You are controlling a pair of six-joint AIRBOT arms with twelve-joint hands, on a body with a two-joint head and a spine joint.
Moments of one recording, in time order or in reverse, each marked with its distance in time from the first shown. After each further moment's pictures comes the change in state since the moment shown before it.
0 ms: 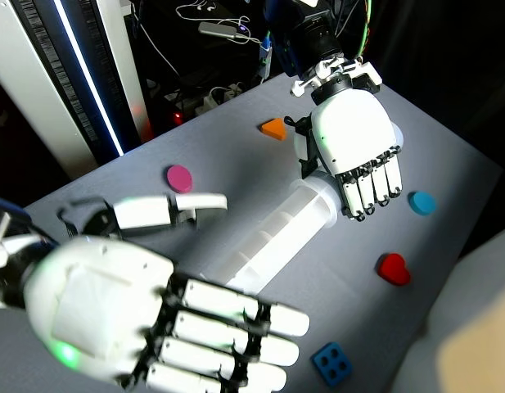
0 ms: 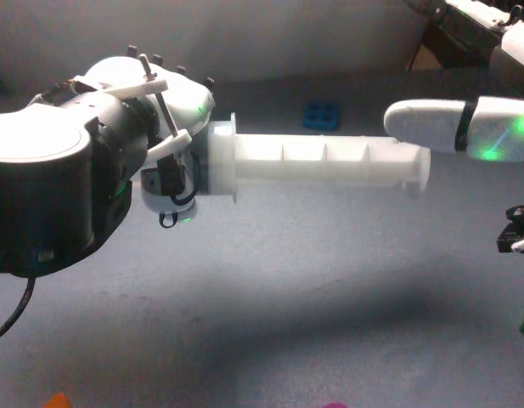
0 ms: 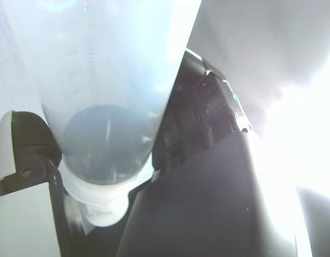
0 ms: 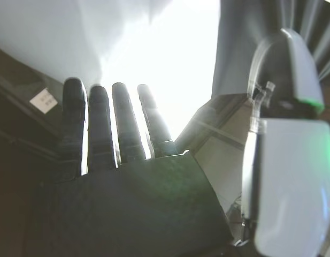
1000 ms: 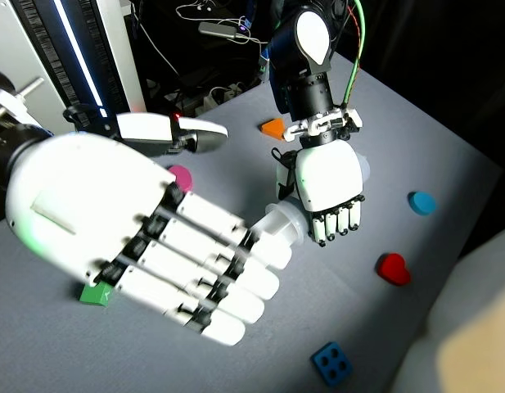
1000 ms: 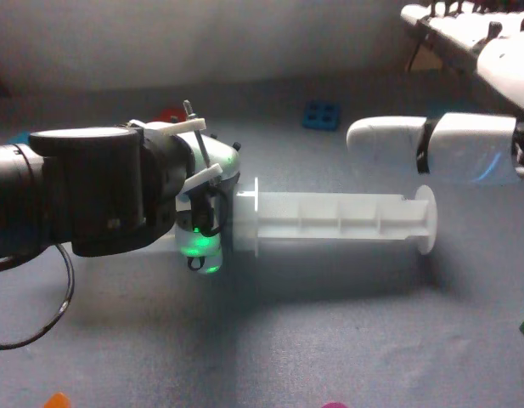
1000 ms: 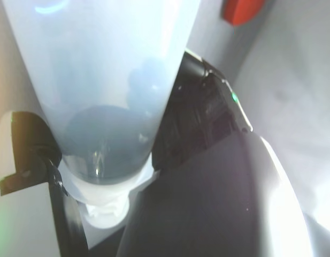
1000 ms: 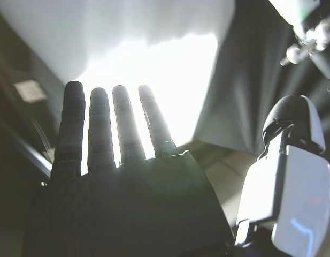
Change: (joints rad) left arm 0.071 -0.160 0.223 -0.312 -0.135 0.161; right arm 0.213 0.087 -0.341 0.713 0.005 -1.102
